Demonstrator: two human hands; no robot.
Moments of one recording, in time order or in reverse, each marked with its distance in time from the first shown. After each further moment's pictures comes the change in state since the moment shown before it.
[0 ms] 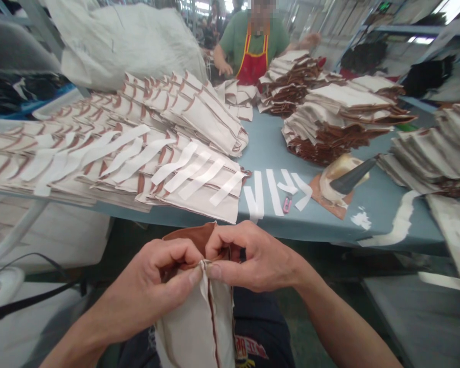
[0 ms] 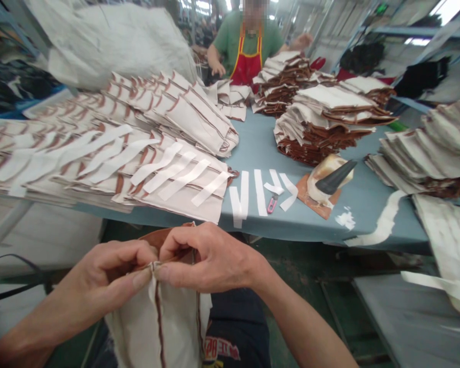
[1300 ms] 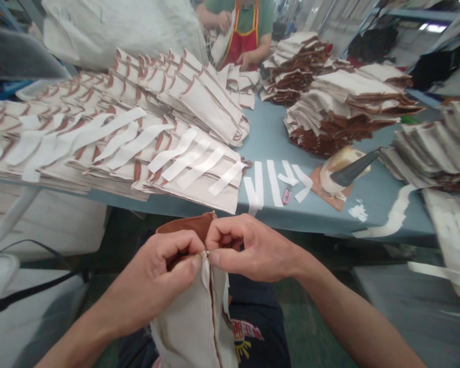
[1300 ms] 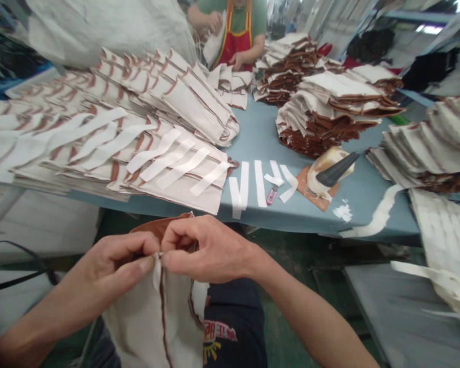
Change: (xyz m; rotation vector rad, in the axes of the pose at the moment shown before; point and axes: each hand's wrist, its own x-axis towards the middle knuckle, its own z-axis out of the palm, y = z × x) left_hand -0.002 0.003 0.011 -0.027 0.001 -0.100; right_hand 0.001 -0.002 0.007 0.105 -0.008 0.230
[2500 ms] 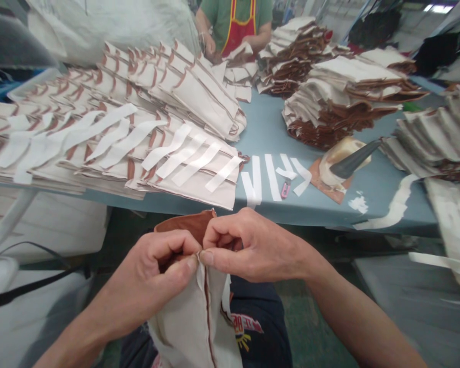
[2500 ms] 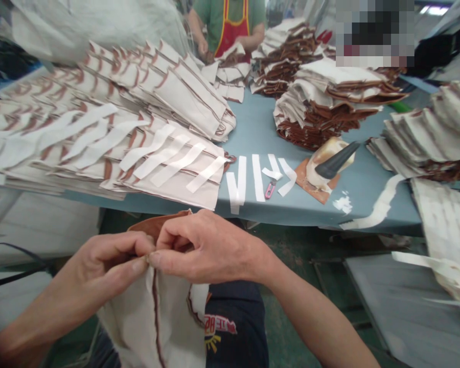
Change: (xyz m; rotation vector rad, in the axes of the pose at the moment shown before) left_hand 0.001 -0.001 0.001 0.044 0.014 0.016; right_hand -0.011 -0.012 -0.005 -0.184 0.008 -0.043
